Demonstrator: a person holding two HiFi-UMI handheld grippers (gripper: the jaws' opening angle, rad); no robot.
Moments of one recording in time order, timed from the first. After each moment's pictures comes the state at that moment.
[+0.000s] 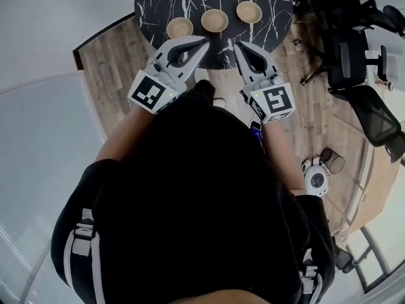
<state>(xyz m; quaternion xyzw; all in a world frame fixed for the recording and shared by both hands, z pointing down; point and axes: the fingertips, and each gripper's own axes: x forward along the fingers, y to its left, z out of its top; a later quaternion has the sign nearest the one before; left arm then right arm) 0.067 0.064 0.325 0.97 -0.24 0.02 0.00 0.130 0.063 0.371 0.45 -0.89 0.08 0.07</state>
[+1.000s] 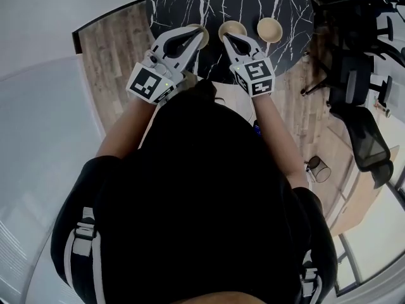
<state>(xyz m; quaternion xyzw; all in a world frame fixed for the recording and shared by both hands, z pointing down) -0.008 -0.063 0.369 0.95 -0.32 -0.01 0.05 0.046 -0.077 0.505 0.37 -0.90 0.16 0.19</state>
